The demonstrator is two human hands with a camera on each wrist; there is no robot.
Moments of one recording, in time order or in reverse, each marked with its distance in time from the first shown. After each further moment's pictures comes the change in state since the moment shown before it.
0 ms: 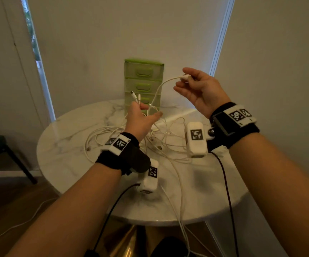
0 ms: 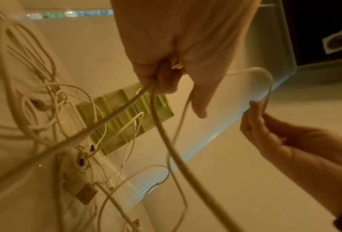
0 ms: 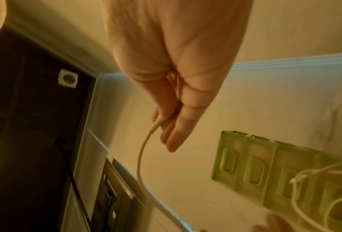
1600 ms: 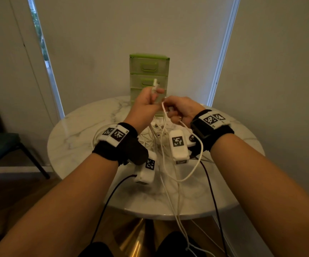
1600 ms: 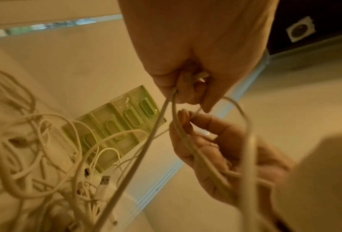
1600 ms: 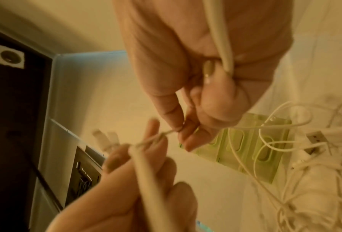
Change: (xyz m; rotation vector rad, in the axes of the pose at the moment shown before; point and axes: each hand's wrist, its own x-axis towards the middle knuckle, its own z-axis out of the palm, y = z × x) left_hand 0.007 0.015 -0.009 -0.104 -0.212 0.169; right_hand 0.006 0.064 0.016 -0.255 0.014 0.516
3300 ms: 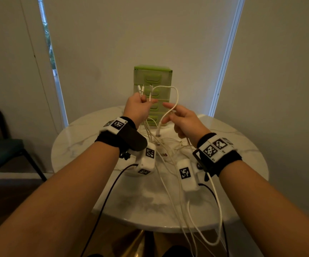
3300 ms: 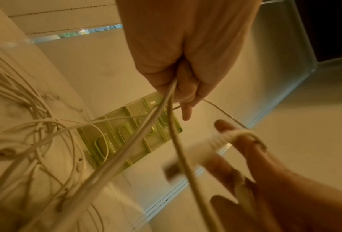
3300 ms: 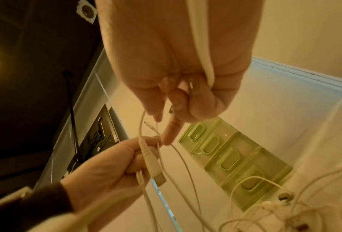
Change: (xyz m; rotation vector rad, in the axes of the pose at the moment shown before) left_hand 0.038 -0.005 -0.022 0.099 0.206 -0.167; right_hand -0.027 0.015 -0.002 -0.335 0.045 -0.386
